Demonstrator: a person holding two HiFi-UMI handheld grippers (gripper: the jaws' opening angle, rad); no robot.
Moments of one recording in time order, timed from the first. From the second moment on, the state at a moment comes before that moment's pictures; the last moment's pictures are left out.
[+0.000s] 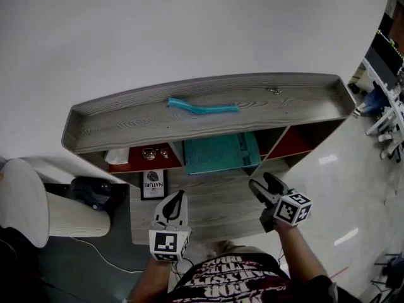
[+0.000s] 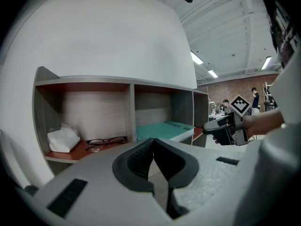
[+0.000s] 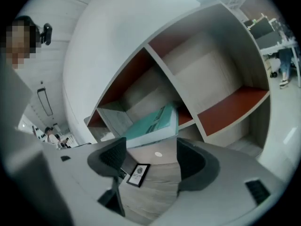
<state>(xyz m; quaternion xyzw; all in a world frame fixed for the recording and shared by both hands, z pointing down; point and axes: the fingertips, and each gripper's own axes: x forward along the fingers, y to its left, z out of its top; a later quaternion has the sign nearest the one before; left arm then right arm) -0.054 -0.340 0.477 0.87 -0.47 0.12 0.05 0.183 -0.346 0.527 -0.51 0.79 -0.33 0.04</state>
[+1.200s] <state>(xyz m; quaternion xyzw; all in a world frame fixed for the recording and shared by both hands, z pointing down) -0.065 -0.364 0.474 0.86 -0.49 0.15 0.03 0.173 -0.421 0.555 -0.41 0.67 -0.57 0.25</state>
